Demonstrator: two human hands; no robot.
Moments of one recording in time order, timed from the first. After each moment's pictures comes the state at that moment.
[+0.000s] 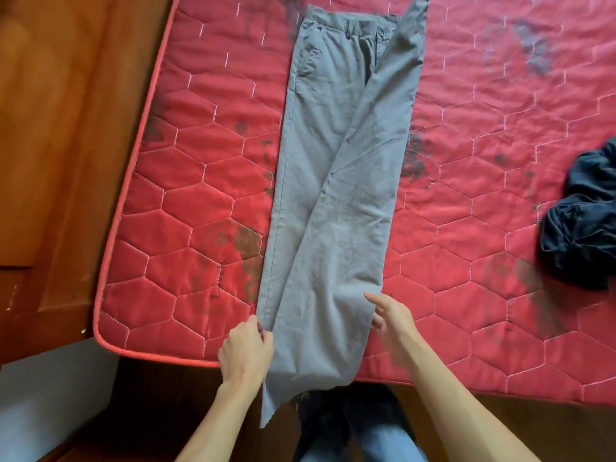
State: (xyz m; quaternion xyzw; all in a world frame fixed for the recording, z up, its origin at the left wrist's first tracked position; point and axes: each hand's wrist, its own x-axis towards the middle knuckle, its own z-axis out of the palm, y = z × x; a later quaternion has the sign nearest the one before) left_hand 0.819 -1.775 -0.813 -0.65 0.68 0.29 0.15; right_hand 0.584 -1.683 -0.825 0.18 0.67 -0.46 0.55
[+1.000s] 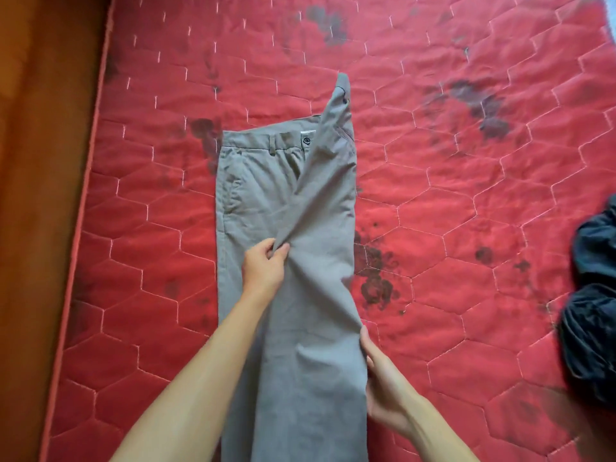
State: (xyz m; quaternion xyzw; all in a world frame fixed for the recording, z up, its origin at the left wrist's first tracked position) left_hand 0.474 -2.066 -0.834 -0.55 0.66 0.51 -0.10; right_hand 0.422 -1.820 -0.847 0.27 0.39 -0.51 0.71
